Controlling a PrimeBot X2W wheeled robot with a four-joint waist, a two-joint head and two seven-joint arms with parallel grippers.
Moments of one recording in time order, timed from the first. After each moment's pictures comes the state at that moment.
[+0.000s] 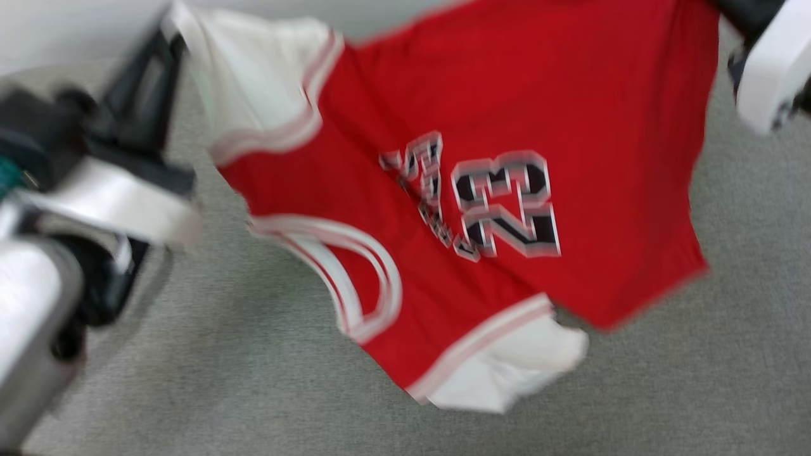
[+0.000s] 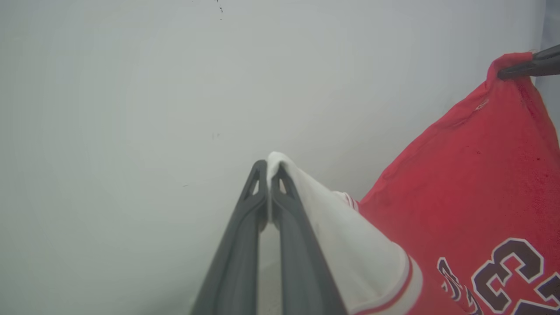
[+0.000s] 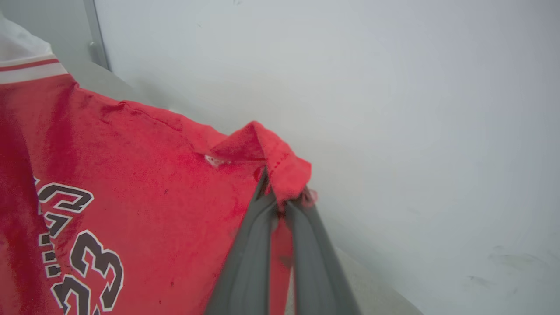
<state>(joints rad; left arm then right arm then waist) -0.66 0.81 -0.57 -0.27 -0.64 0.29 -0.06 -1.17 -0.74 0.84 0.24 0.77 0.13 0.24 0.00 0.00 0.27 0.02</state>
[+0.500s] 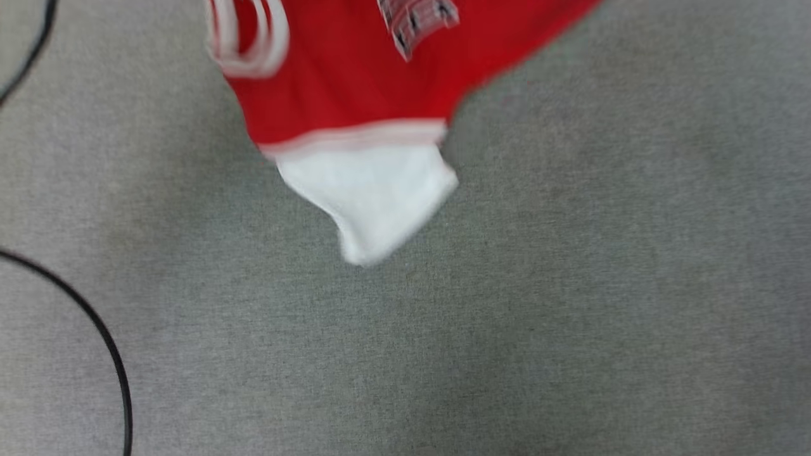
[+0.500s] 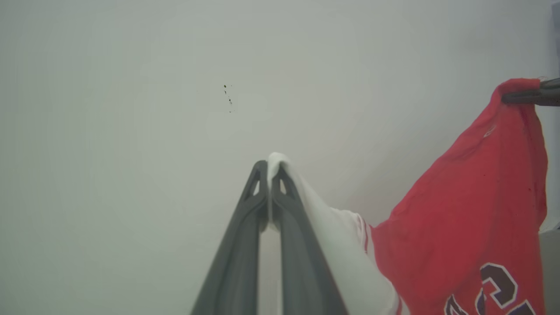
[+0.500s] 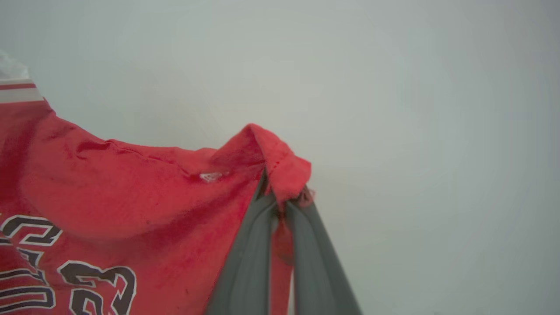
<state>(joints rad) -1.34 0.67 -0.54 0.05 -0.60 0.09 0.02 -1.54 -0.53 0.59 0.47 0.56 0.13 0.22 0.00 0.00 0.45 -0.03</state>
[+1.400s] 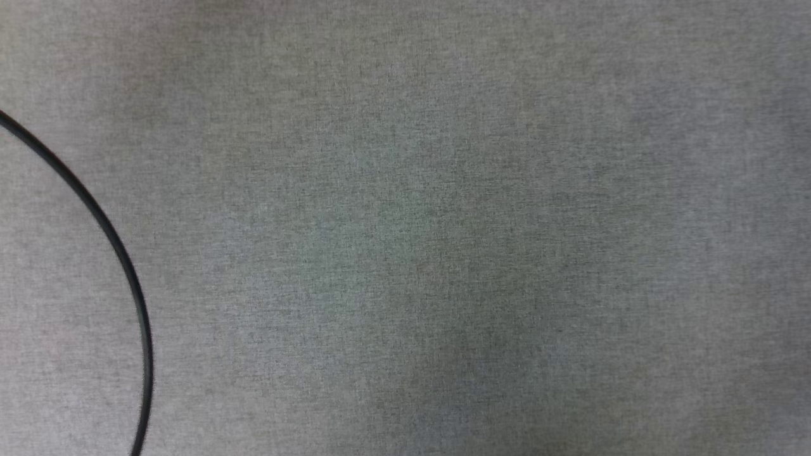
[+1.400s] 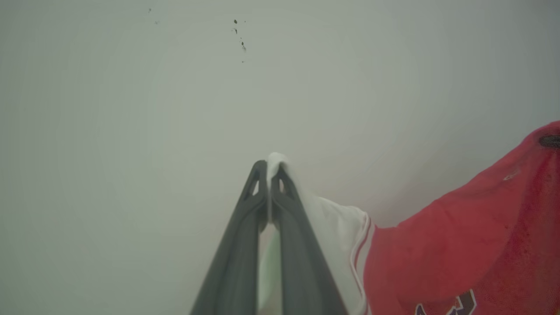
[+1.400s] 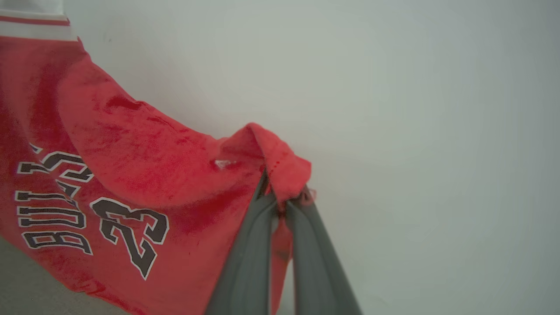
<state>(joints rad) -1.83 0.48 -0.60 0.66 -0.56 -0.11 -0.14 -1.84 -0.40 0.69 0.79 0.48 0.13 0.13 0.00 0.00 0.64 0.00</state>
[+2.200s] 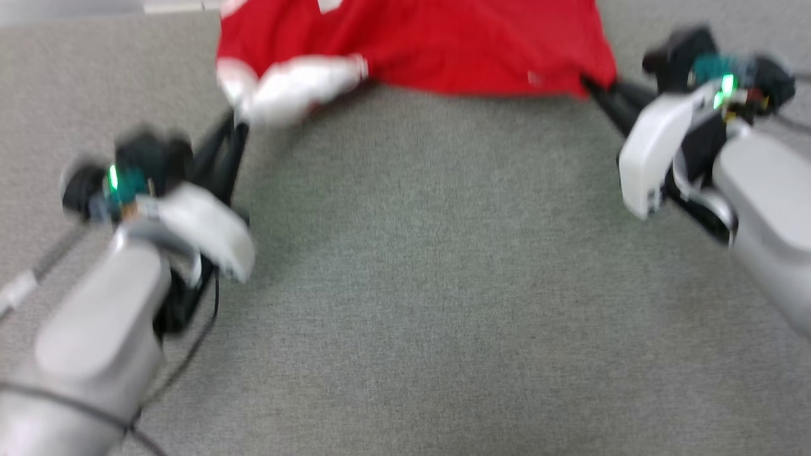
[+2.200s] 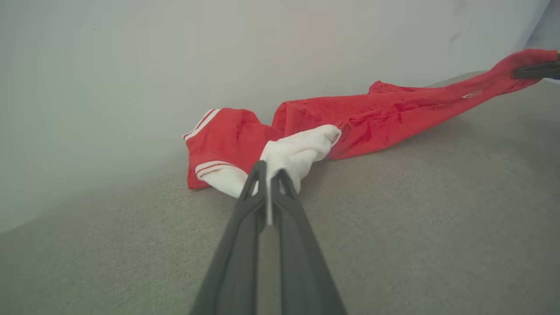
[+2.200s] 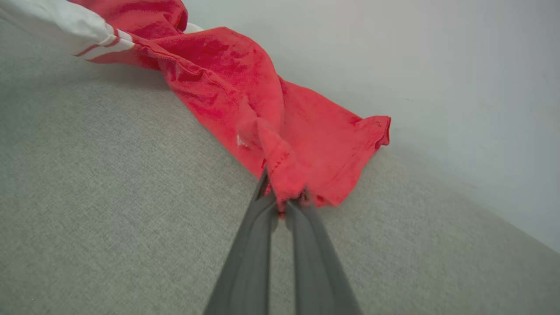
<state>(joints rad) -0.79 0.56 -0.69 0.41 -0.67 0.01 -0.26 -1.15 -0.46 1.05 0.75 0.77 0.13 -0.07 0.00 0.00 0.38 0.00</state>
